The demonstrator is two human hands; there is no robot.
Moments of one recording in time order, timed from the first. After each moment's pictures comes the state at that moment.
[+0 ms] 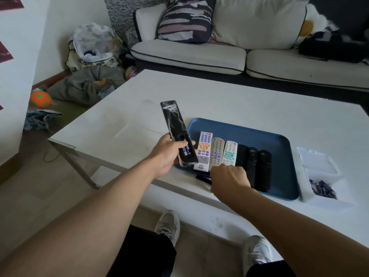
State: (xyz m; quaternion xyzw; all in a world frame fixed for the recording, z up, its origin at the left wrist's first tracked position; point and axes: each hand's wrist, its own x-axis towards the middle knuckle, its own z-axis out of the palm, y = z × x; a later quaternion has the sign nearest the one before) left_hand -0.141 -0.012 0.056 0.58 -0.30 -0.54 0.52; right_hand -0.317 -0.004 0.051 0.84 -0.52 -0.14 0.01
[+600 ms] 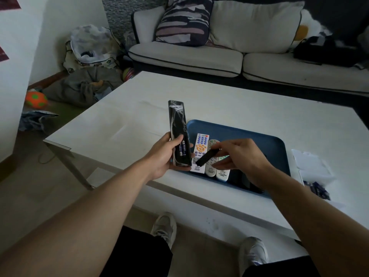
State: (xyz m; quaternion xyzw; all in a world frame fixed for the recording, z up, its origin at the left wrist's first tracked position) left_hand -0.137 -0.007 0.062 0.53 -0.30 -0.61 0.51; right_hand -0.353 -0.033 0.101 0.57 -0.53 0.28 -0.56
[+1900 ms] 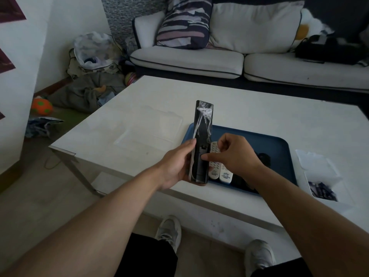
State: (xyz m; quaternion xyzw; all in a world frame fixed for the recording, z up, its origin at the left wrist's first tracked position) left_hand -0.157 0.005 0.066 0.47 -0.36 -0.69 0.41; right_hand -0.336 -0.044 0.087 0.70 -0.53 0.28 -0.39
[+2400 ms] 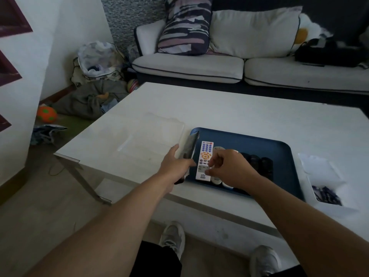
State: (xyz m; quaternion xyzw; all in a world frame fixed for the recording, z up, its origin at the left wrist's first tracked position) left_hand -0.151 -0.008 0.048 0.71 -0.35 -0.44 0.42; right_hand -0.328 -0.047 0.069 0.77 -0.54 0.14 -0.31
